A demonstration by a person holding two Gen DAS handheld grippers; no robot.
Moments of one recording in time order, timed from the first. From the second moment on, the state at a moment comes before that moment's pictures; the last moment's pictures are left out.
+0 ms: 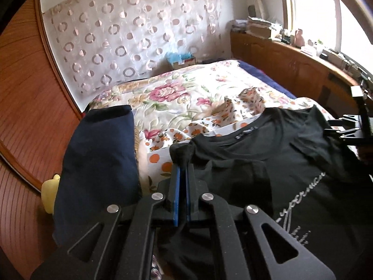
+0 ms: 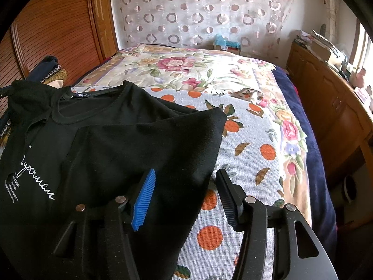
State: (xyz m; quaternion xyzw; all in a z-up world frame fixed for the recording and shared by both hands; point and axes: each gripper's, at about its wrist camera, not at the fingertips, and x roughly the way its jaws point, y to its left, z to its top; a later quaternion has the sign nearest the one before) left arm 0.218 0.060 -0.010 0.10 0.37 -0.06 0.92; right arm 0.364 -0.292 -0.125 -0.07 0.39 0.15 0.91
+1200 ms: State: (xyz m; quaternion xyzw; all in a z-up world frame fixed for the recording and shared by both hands) left arm 0.106 0.083 0.008 0.03 0.30 -0.07 0.95; right arm 0.285 -0.307 -0.063 -0.03 0.28 0.21 0.94
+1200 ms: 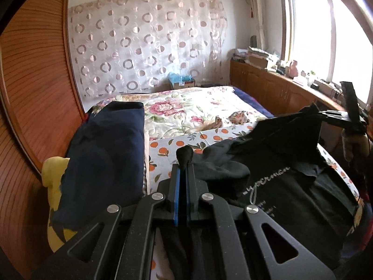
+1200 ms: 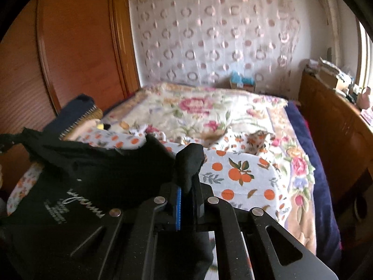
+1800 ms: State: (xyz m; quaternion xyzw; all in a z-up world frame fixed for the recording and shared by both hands) left arm -0.016 0.109 -0.019 -0.03 0.29 -0.06 0.96; right arm 0.063 -0.381 -0.106 0.00 0.28 0.20 0.94
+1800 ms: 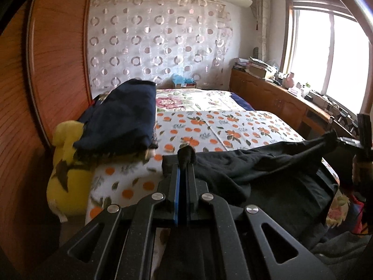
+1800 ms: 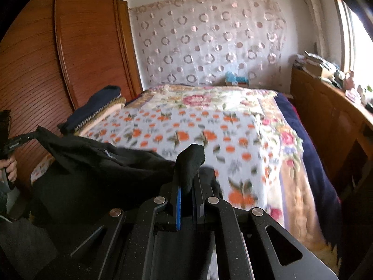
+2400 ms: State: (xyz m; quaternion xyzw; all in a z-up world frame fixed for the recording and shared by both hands) left arm -0.058 0.110 -0.026 0.00 0.31 -0.06 0.95; right arm 0.027 -0.381 -0.082 -0.04 0.35 0.19 0.92
